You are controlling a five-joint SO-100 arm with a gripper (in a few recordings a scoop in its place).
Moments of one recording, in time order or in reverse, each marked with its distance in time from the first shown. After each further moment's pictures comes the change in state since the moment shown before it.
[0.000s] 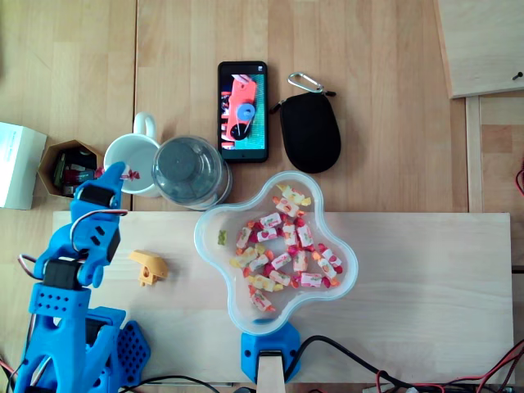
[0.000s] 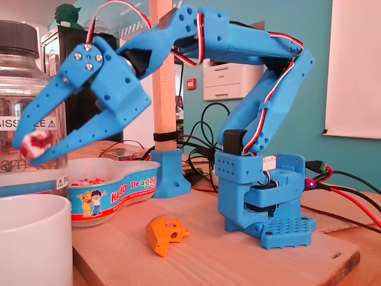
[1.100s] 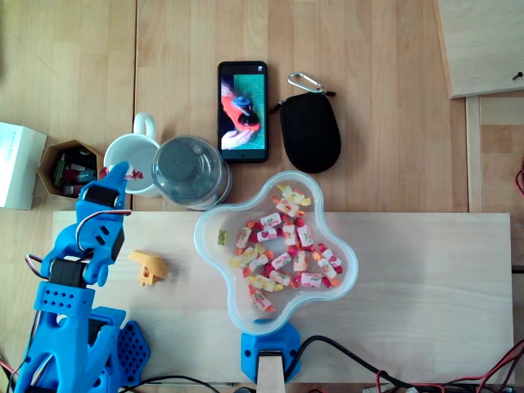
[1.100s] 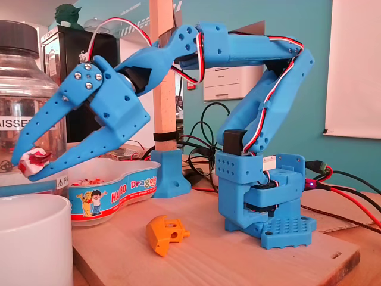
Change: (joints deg) arm 0.0 0.0 5.0 -6.0 0.0
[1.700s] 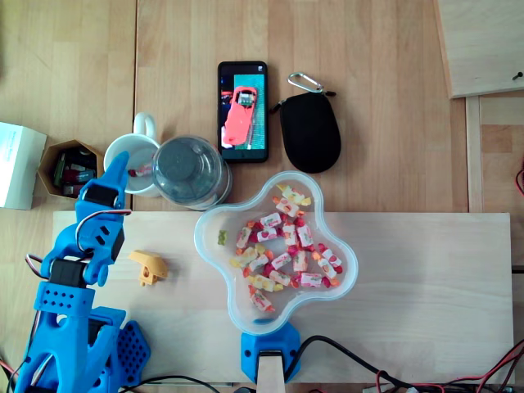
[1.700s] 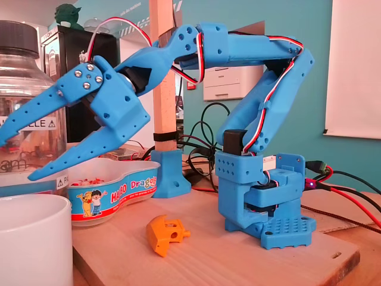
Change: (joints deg) arm 0.0 0.0 0.0 0.0 -0.9
